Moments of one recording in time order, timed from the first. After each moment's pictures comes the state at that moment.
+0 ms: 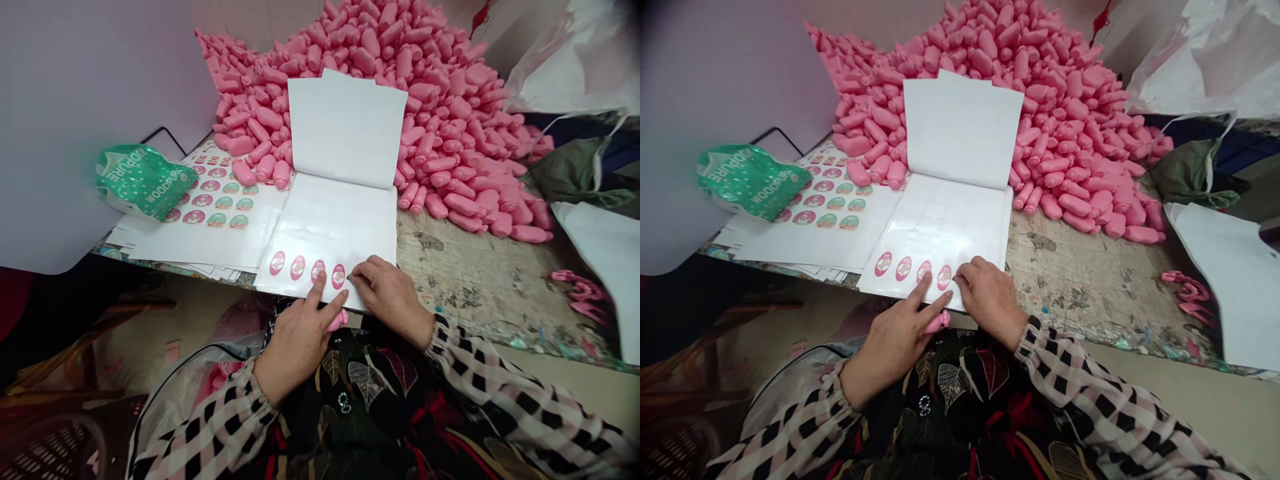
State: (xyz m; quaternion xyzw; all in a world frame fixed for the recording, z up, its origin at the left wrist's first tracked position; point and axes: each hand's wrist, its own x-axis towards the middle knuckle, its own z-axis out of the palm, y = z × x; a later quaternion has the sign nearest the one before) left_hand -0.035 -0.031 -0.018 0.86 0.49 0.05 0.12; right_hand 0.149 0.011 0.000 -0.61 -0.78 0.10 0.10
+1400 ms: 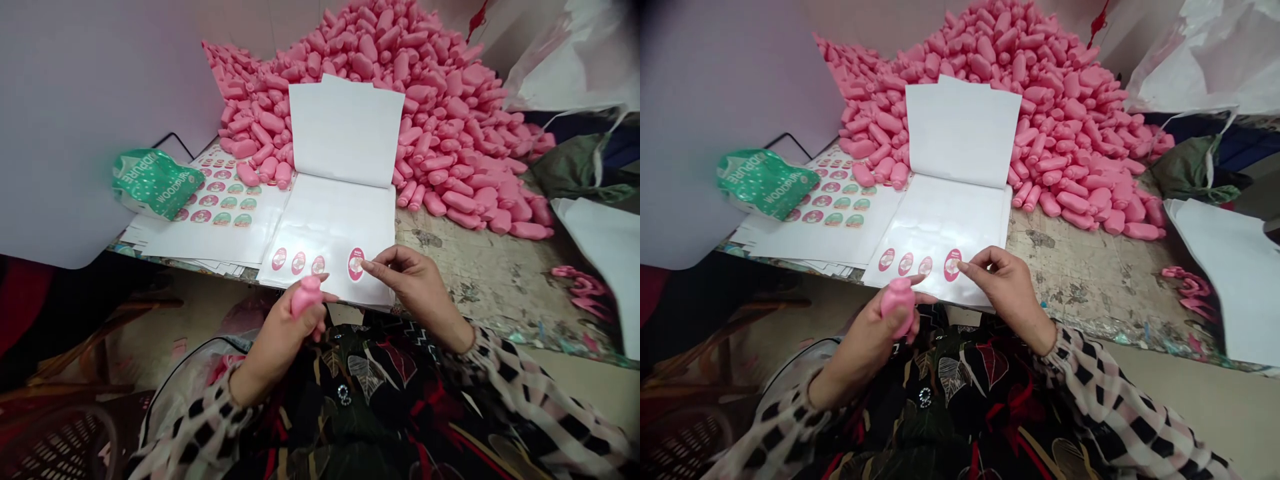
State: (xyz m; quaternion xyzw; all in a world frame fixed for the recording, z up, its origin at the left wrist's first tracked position) left_hand -0.042 -0.038 0.008 0.45 0.46 0.40 0.65; right_hand 0.161 0.002 0.025 -0.60 -0.55 0.39 0.42
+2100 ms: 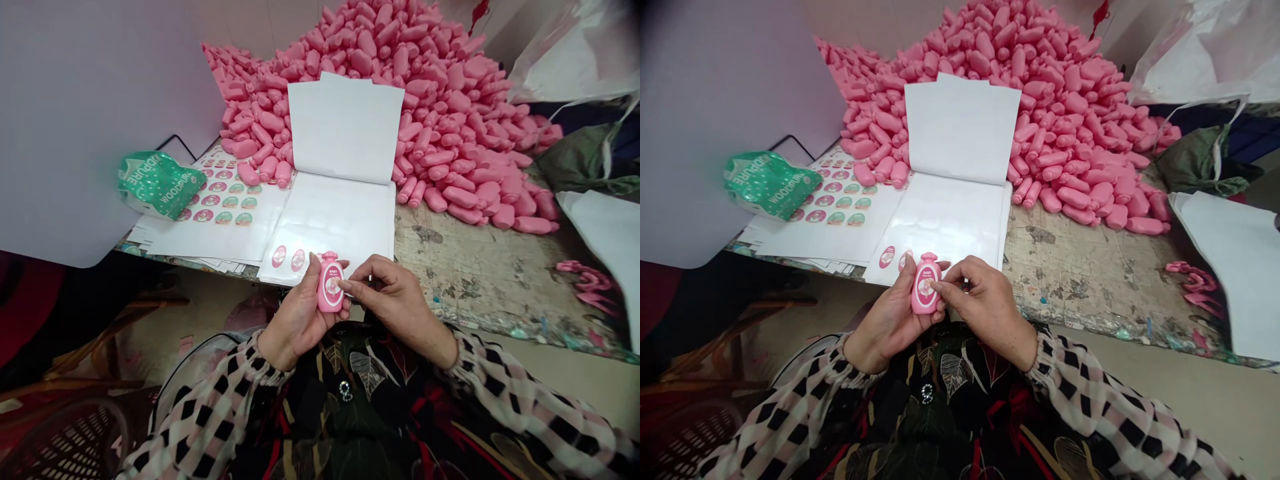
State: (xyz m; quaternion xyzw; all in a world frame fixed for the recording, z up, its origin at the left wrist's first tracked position) left_hand -0.007 -0.012 0.013 0.14 0.33 0.40 0.84; right_hand 0.144 -0.019 0.029 -0.52 -0.66 0.37 0.39
